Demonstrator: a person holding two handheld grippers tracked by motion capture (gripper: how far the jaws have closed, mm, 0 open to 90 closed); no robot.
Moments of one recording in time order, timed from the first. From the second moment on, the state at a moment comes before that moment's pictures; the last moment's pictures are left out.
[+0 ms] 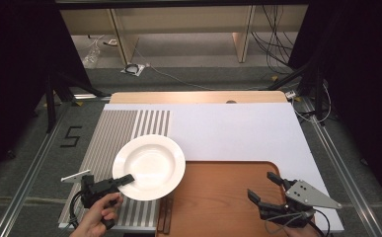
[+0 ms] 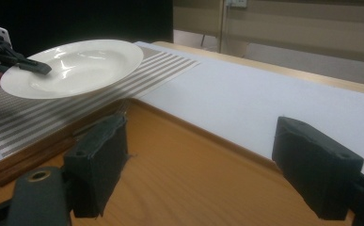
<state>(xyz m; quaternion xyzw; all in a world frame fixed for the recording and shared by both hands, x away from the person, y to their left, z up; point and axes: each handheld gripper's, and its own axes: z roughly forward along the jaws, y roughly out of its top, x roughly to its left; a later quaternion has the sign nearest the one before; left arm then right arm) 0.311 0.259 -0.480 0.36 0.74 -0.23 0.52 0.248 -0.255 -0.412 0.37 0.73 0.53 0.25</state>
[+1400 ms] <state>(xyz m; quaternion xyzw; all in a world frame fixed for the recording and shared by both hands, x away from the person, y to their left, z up) 0.324 0.155 -0.479 0.49 0.67 -0.30 0.47 0.249 -0.256 -0.412 0.37 0.72 0.53 0.25</state>
